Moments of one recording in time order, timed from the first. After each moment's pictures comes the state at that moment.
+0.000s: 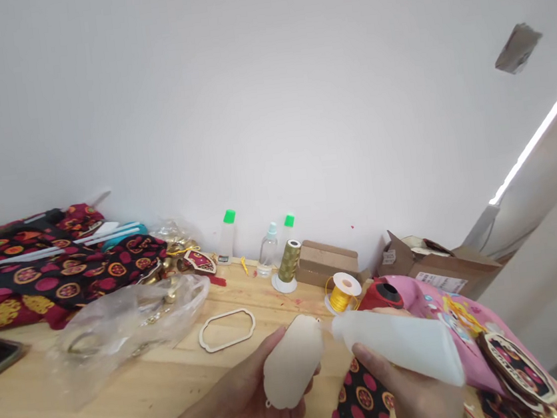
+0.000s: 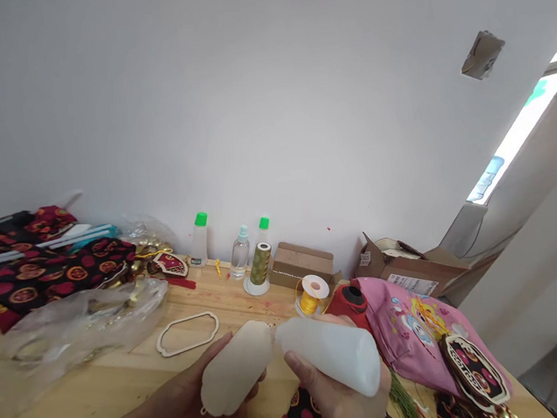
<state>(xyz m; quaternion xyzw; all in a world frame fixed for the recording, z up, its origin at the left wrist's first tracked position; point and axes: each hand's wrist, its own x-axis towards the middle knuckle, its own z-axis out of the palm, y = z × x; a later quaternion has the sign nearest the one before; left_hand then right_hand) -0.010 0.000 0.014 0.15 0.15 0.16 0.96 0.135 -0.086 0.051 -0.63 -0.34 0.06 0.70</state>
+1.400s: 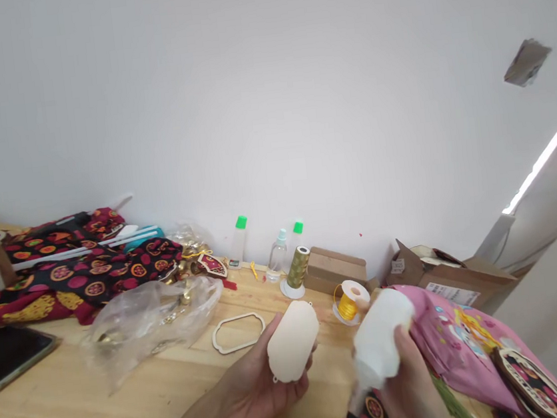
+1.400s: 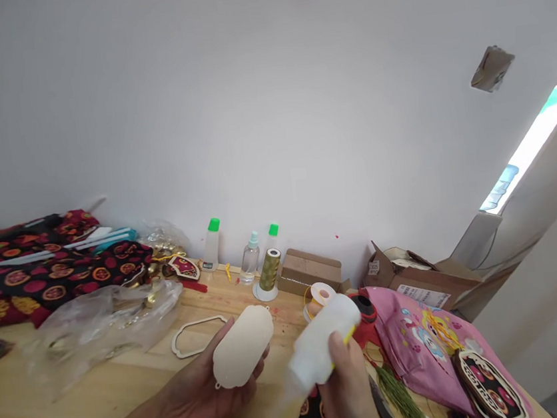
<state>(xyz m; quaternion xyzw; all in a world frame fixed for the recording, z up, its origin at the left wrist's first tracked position) -0.010 0.014 0.008 0.11 0.08 0.21 0.97 0.141 -0.071 0.045 -0.44 -0.27 0.41 0.75</state>
